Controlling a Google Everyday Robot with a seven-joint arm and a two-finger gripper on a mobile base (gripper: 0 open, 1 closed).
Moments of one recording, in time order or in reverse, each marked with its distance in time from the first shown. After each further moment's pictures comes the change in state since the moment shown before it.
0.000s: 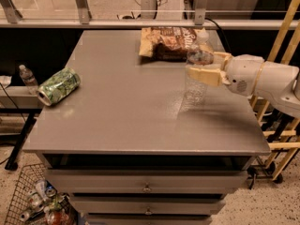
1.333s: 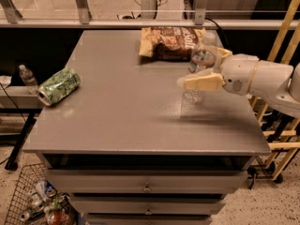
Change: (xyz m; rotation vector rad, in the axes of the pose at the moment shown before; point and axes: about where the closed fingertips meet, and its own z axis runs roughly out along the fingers) arm -0.004 0.006 0.008 -0.017 -0.003 -0.004
